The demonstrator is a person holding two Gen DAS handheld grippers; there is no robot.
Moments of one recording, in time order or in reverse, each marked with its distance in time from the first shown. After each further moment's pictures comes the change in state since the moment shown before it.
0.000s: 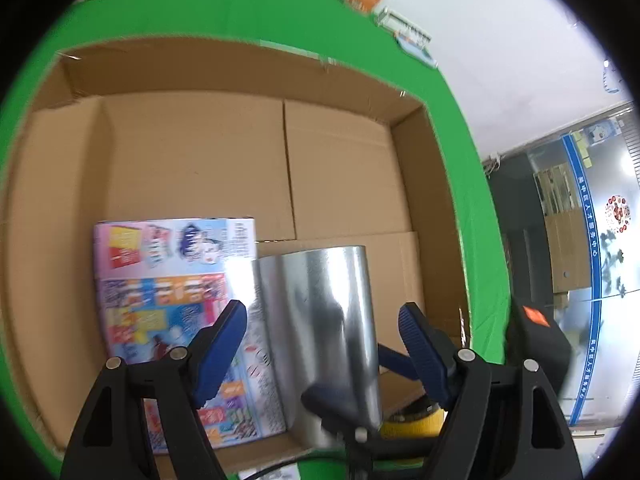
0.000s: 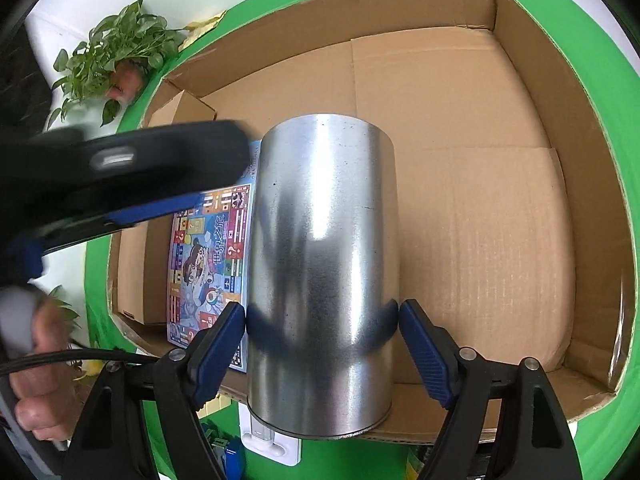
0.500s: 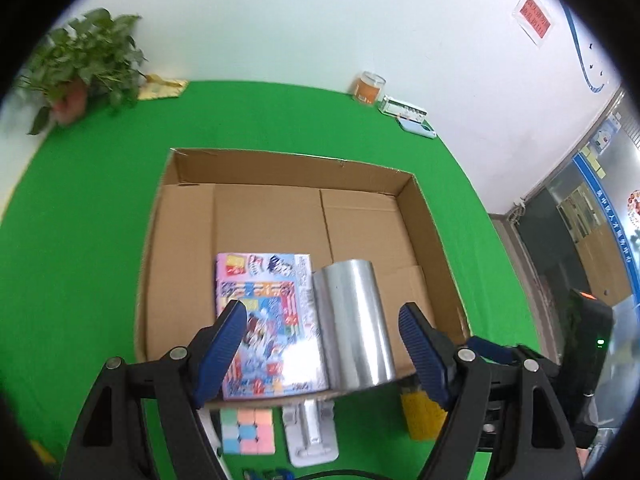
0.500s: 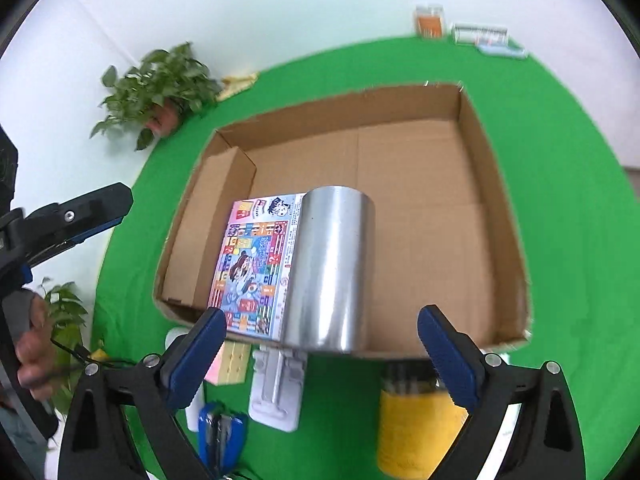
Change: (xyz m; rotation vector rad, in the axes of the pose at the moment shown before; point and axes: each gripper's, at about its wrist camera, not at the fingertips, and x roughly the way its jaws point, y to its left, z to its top) left arm -0.129 -0.026 -0.076 0.082 -0.327 0.207; right arm -0.125 0.017 -0.062 -0.093 -0.267 -0.028
